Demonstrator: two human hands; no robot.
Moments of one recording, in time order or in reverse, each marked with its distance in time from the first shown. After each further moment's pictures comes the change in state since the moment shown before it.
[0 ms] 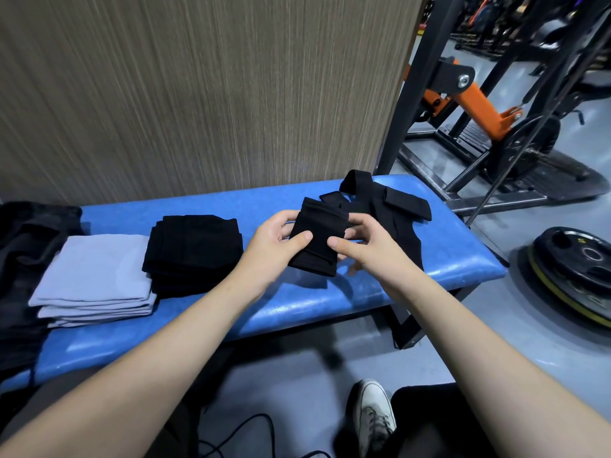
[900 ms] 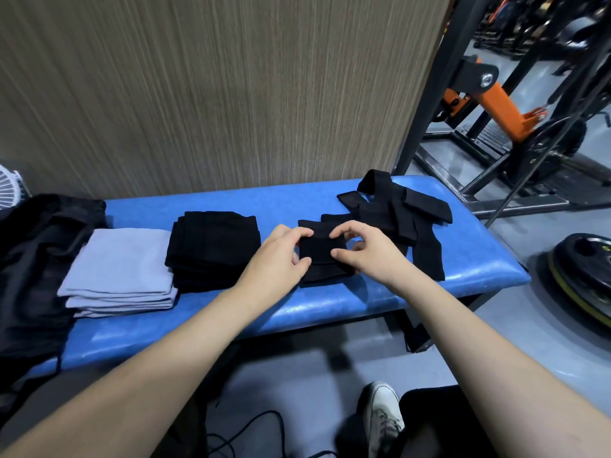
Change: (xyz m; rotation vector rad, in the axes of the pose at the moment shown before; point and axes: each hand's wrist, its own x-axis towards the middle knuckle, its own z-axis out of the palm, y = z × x) left_hand -0.012 -0.014 -0.025 0.829 0.020 0.097; right_hand 0.028 0.012 0.020 -0.389 -0.042 -0.129
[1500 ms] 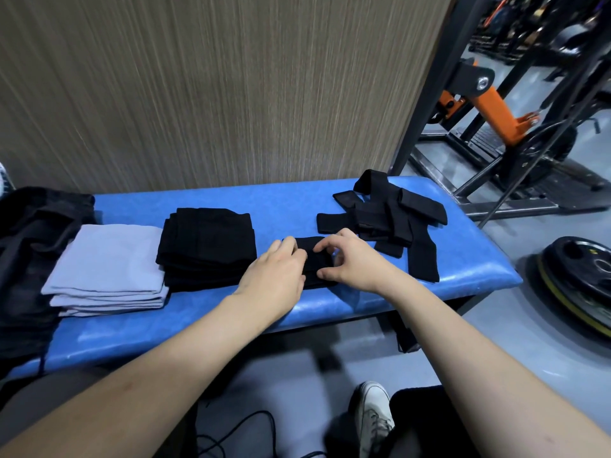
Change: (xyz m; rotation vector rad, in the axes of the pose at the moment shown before) left_hand -0.006 -0.003 0.019 0.503 -0.109 0.070; right_hand 0.005 -0.001 0.013 -0.354 -0.194 -0.030
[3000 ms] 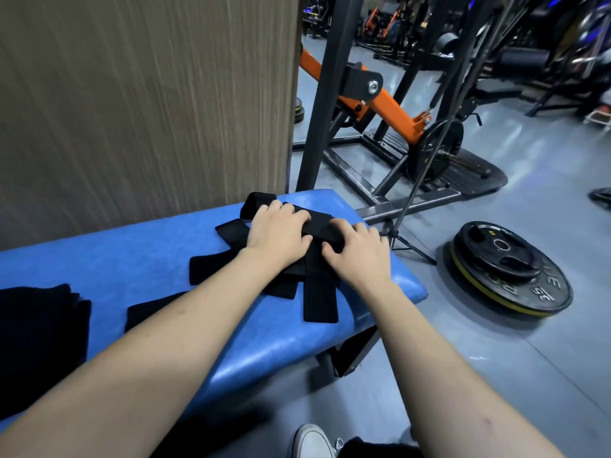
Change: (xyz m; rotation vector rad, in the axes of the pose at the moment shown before) left_hand 0.237 0.138 0.051 0.144 0.200 0.204; right_hand 0.009 0.175 -0.100 -0.461 0.595 0.435
